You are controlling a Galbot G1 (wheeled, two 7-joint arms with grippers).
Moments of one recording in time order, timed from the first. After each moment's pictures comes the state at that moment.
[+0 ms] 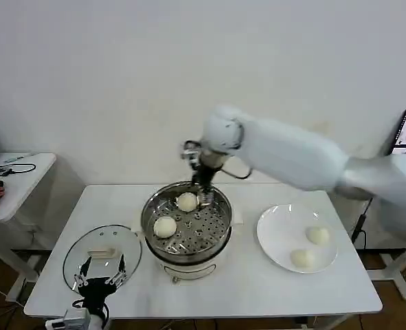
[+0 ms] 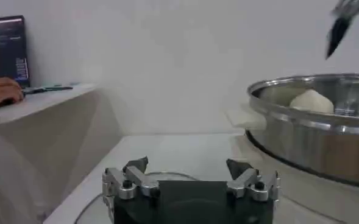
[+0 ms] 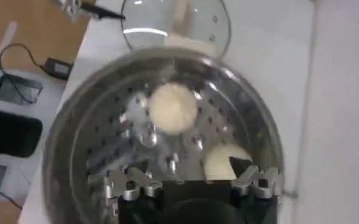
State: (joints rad) left arm 1.67 -1.49 -0.65 -2.10 -0.06 0.16 -0.06; right arm 0.50 1.03 -1.00 1.40 0.24 -0.60 -1.23
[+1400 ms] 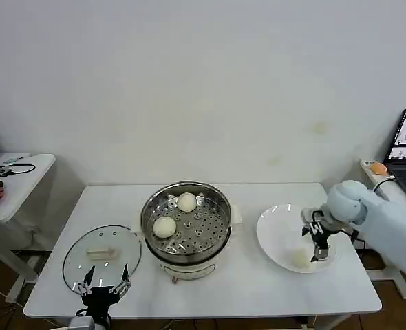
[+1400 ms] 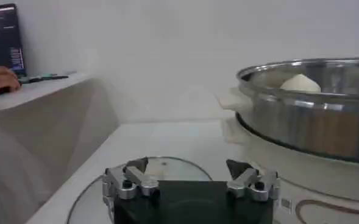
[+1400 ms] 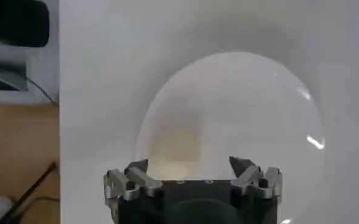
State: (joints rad) left arm 1.72 -1.51 -0.63 -2.11 -0.03 0.17 -0.07; right arm -0.18 0.59 -0.60 1.48 -0.27 -0.40 -1.26
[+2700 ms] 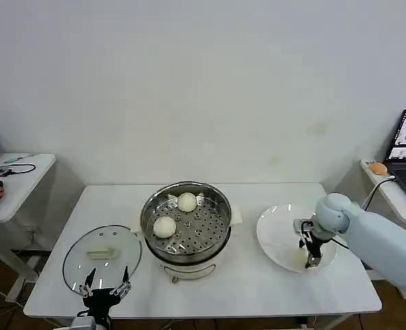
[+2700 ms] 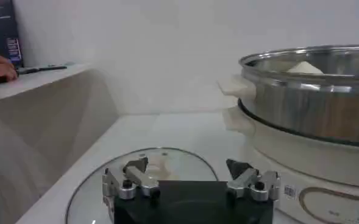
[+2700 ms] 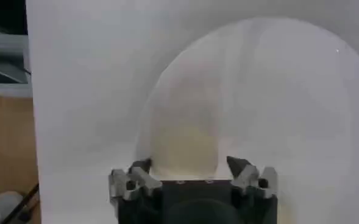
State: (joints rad) left arm 1.71 -1.51 -0.64 -2.07 -0.03 0.17 -0.07; right arm -0.22 0.67 -0.60 1.37 -0.32 -0.40 -1.25
